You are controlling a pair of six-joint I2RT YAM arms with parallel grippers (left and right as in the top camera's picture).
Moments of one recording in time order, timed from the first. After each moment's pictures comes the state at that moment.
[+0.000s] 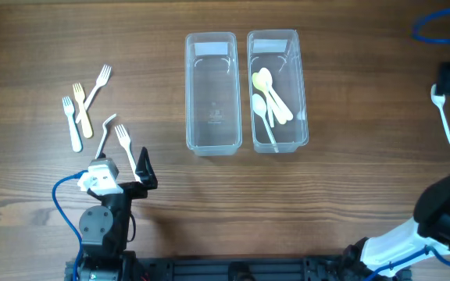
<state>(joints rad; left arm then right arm) -0.07 0.07 0.04 -0.13 -0.08 -0.26 -0.53 1.84 1.71 -0.98 0.12 -0.35</state>
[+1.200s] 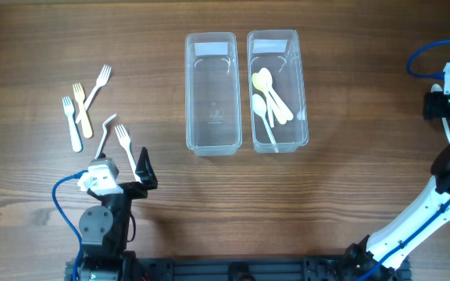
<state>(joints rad) -0.07 0.07 0.04 -0.13 -0.08 -0.26 -0.62 2.25 1.70 -0.74 0.06 -0.56</state>
